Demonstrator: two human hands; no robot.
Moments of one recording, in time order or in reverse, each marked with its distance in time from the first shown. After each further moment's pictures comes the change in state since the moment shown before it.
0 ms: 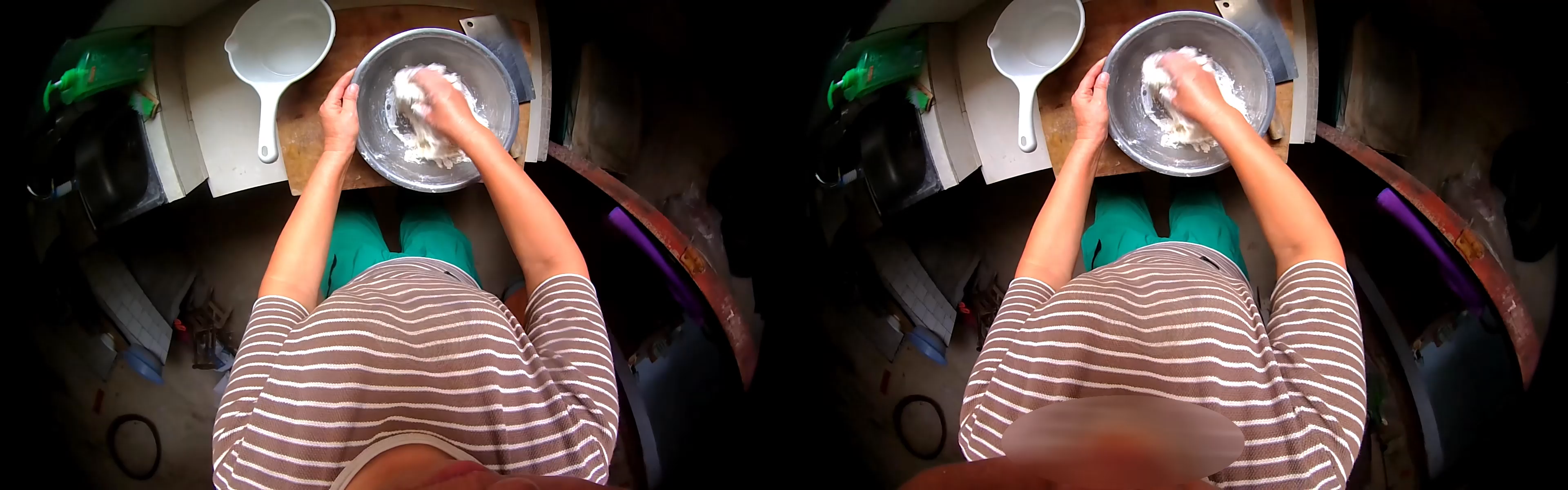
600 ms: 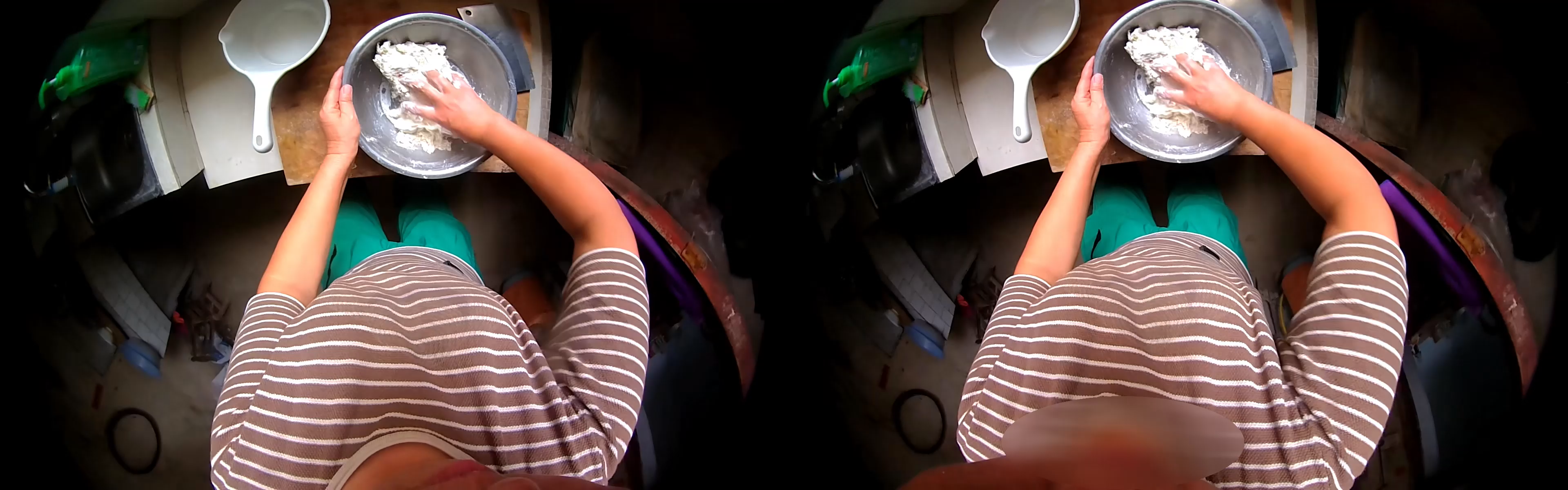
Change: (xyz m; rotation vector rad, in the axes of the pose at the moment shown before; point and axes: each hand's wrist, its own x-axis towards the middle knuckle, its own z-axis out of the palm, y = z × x) left_hand -0.025 -0.008 -0.001 0.134 0.063 0.123; right_hand -0.025 0.024 -0.024 -0.695 -0.300 -0.554
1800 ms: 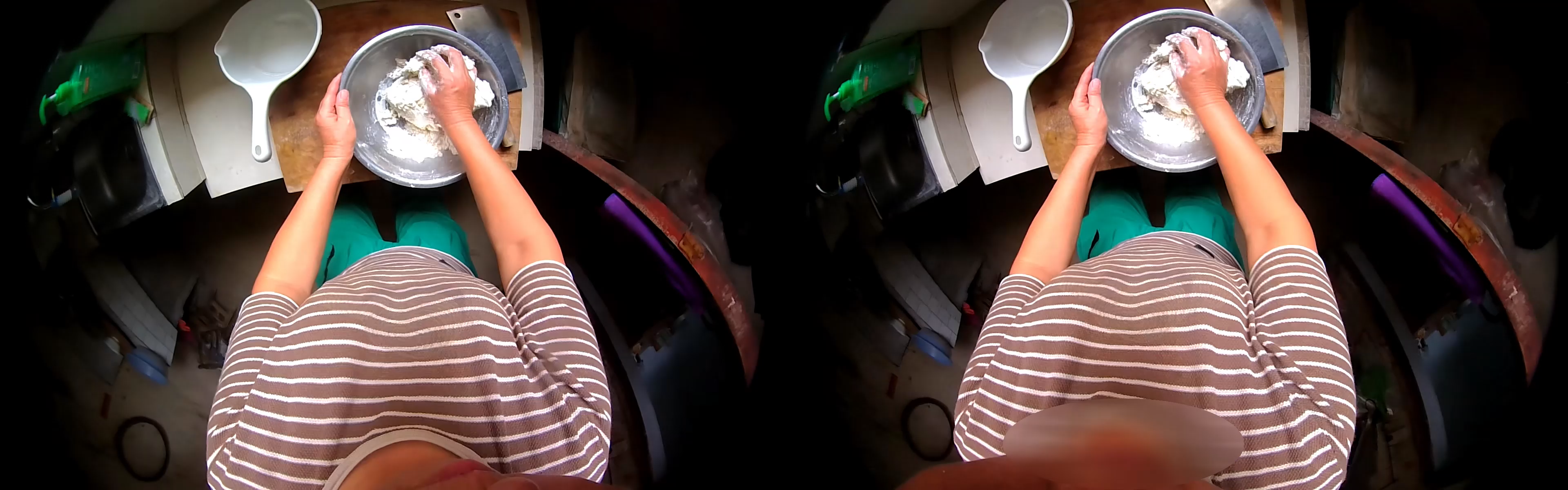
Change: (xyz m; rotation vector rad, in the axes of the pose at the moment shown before) left_hand 0.004 0.001 0.003 0.023 -0.040 -0.033; right_hand 0.033 -0.003 0.028 0.330 0.636 0.883
